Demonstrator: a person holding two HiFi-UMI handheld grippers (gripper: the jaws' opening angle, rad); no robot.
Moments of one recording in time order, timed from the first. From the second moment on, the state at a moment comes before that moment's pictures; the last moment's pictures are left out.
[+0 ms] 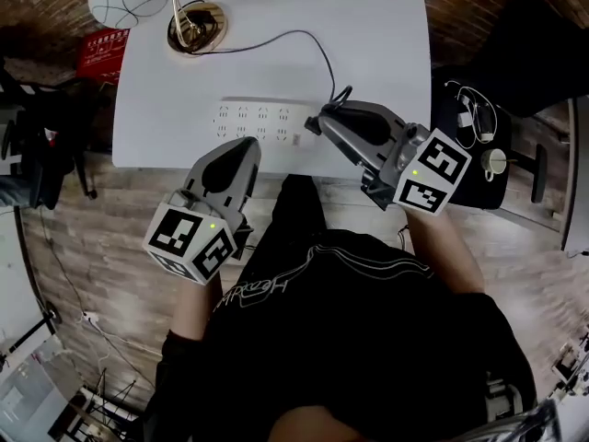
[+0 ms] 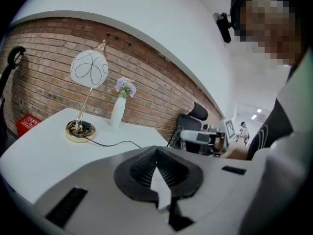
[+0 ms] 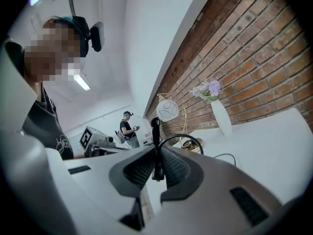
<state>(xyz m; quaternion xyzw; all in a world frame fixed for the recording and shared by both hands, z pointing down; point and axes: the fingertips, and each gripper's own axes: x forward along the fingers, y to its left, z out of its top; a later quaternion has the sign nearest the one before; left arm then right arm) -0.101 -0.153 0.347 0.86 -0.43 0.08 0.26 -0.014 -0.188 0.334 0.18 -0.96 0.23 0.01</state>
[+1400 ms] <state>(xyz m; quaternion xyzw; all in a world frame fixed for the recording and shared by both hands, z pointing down) -0.057 -0.078 0.237 0.90 -0.41 0.05 0.15 0.000 -0.101 0.249 0.15 -0.97 0.18 -0.02</state>
